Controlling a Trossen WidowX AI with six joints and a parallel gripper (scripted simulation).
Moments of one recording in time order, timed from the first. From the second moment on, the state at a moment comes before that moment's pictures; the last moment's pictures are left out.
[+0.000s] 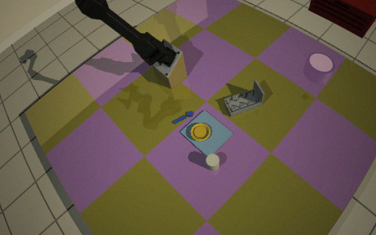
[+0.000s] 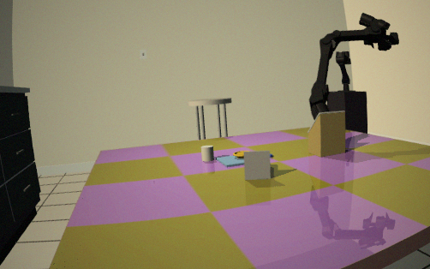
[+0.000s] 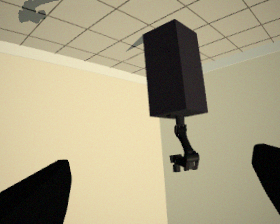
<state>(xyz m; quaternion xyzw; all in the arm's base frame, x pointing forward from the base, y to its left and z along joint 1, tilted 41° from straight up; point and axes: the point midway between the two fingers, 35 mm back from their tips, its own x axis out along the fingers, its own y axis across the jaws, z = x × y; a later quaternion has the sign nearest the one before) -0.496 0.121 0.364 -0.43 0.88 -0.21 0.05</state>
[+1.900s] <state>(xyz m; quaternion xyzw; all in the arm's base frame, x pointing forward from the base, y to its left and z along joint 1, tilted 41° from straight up) -0.281 0.481 0.300 0.13 0.73 -0.66 -0.14</state>
